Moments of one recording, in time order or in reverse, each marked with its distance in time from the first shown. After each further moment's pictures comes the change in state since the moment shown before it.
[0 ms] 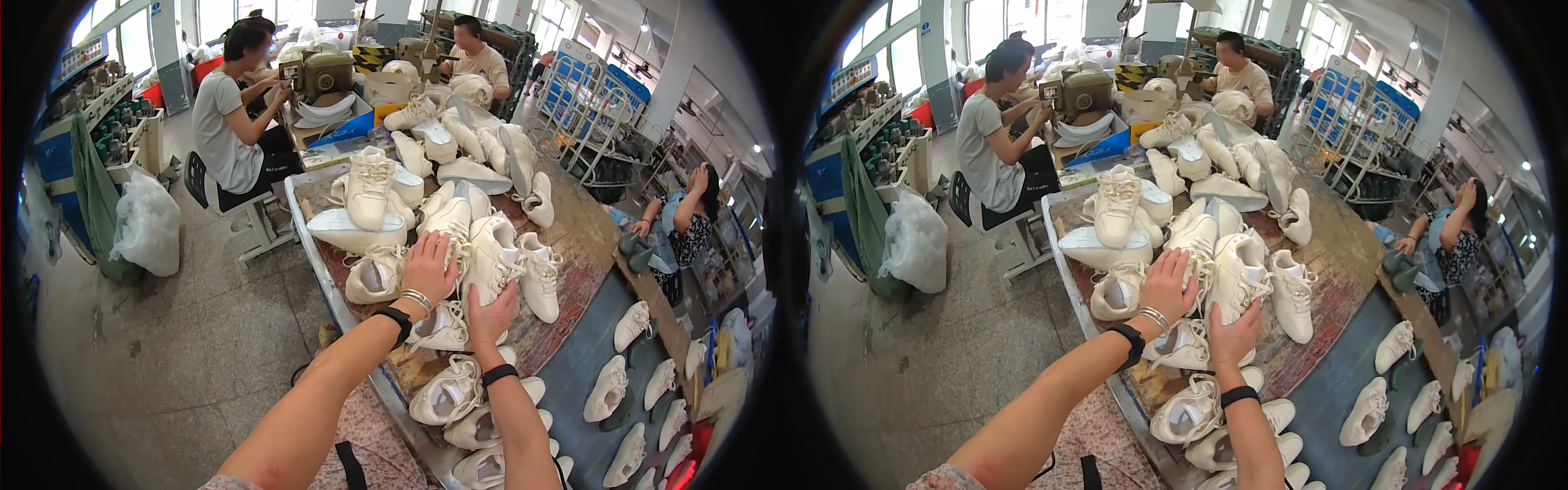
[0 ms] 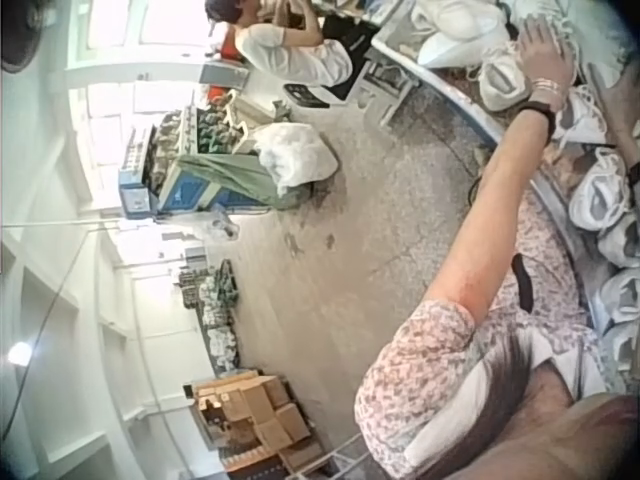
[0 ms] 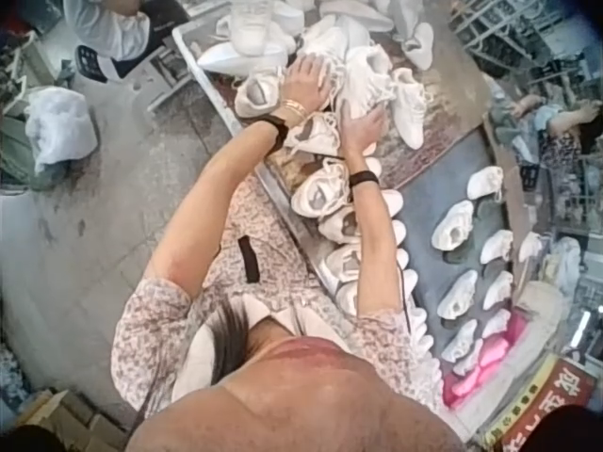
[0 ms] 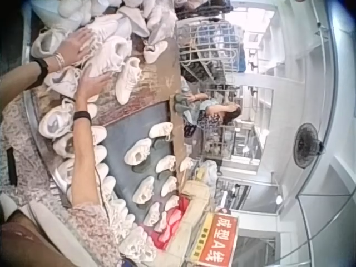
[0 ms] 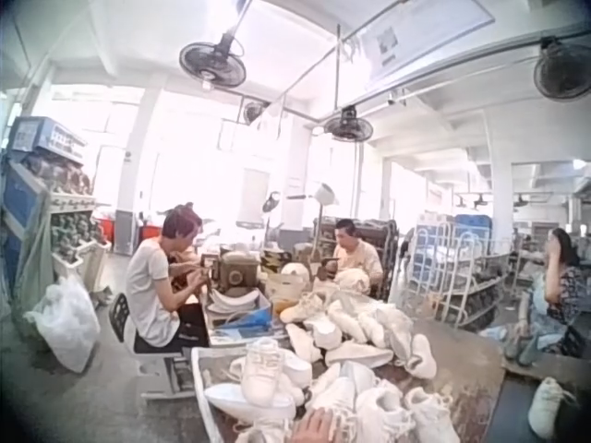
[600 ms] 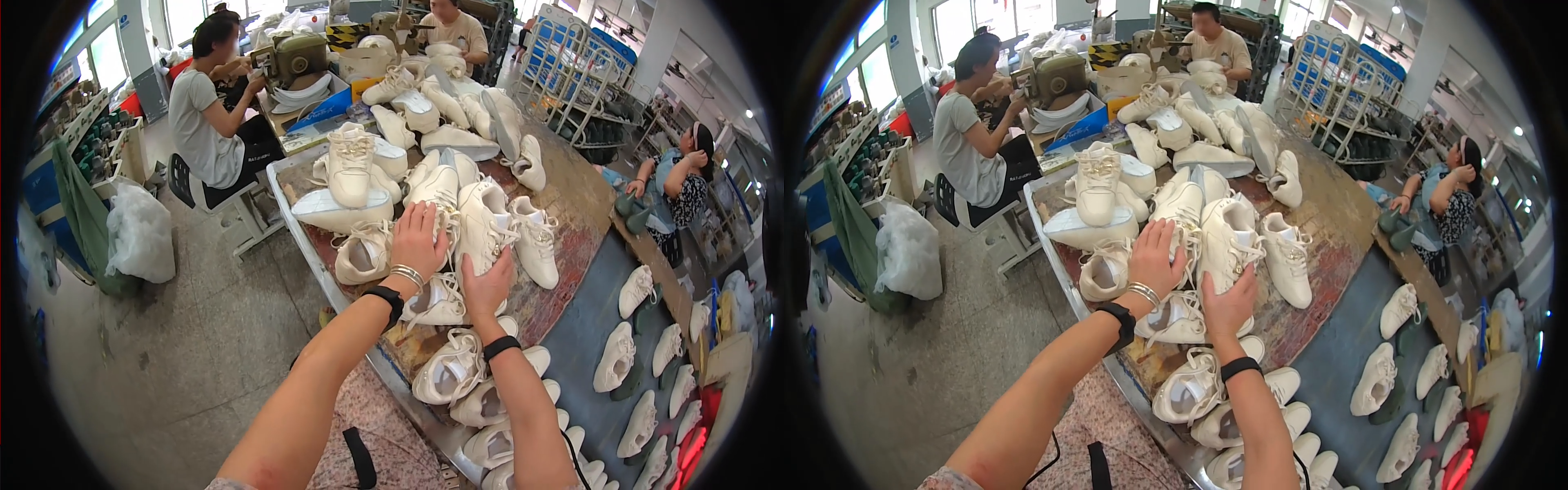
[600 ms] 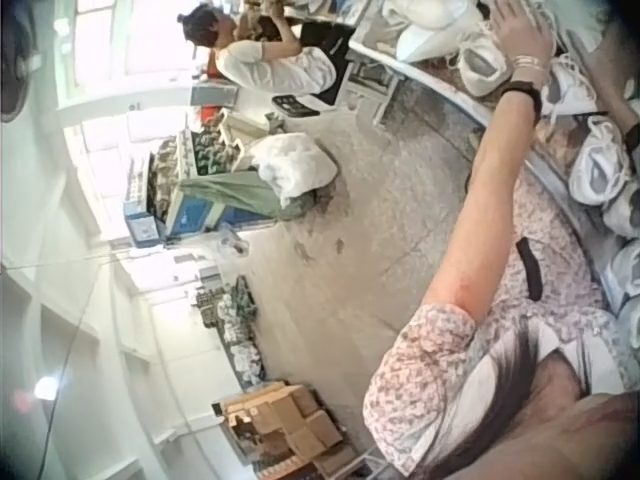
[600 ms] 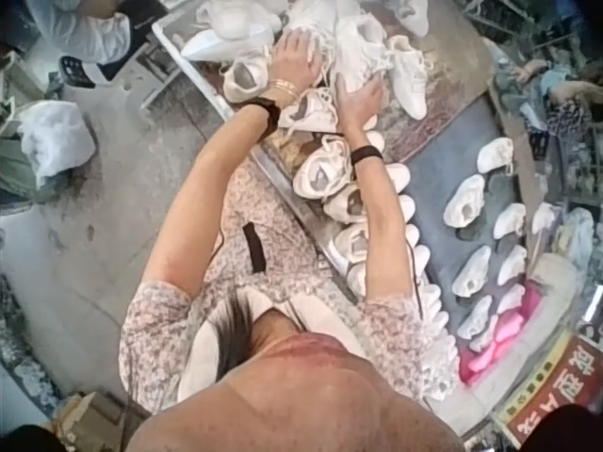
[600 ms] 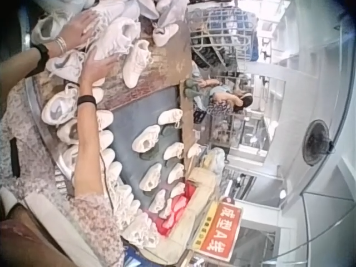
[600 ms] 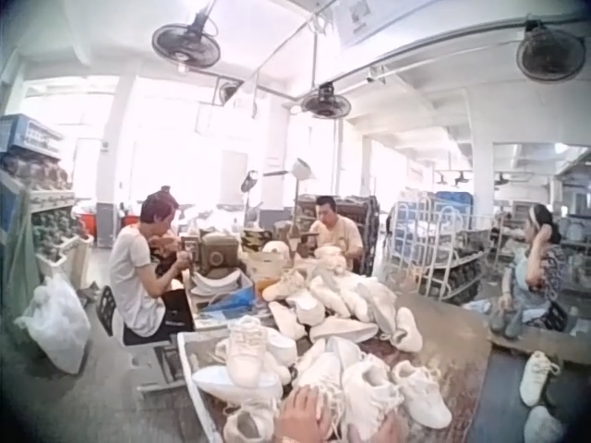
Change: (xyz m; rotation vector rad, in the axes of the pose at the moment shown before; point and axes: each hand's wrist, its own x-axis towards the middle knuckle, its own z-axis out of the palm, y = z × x) left_hand 0.001 0.000 0.003 -0.010 0.011 0.022; right_hand 0.002 0.000 -0.002 0.022 0.040 -0.034
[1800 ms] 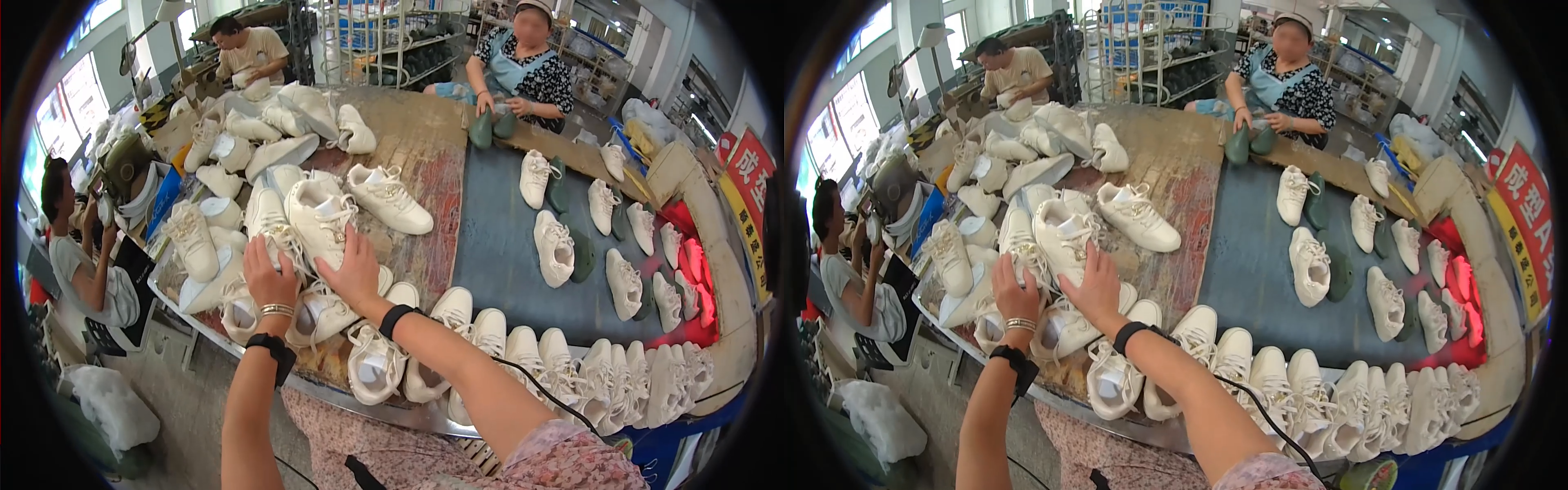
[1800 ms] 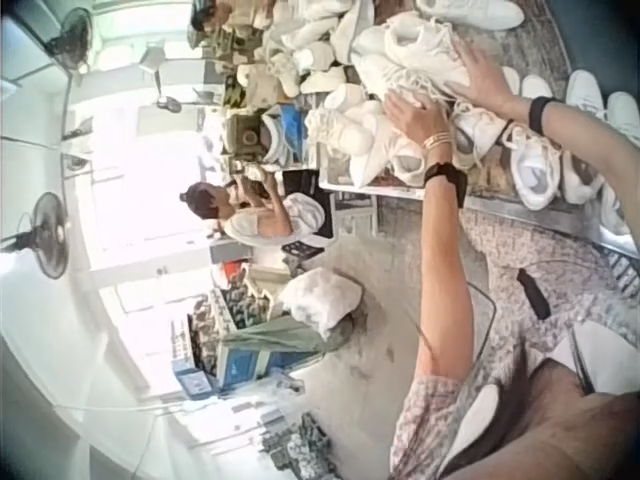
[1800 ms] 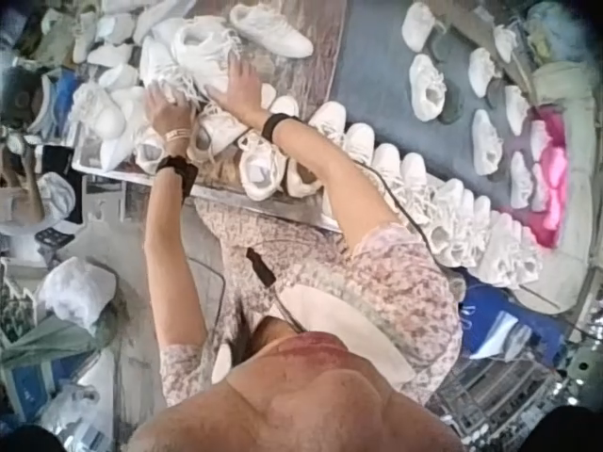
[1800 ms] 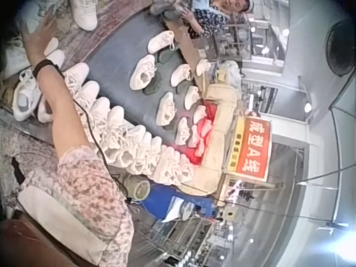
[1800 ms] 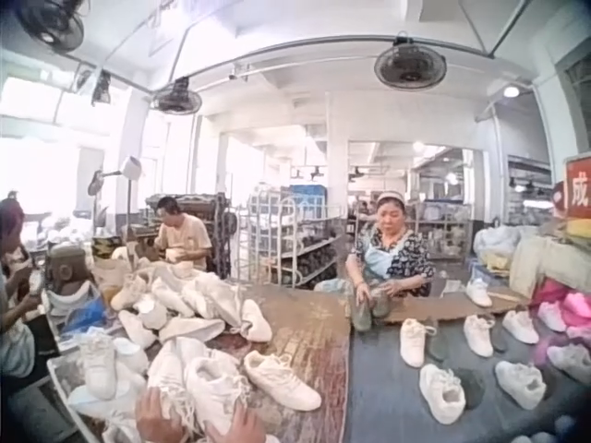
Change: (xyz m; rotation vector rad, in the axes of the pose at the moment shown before) left_hand 0.001 -0.008 0.000 0.017 -0.059 0.062; right_hand -0.002 -0.010 -0.006 0.082 0.006 0.044
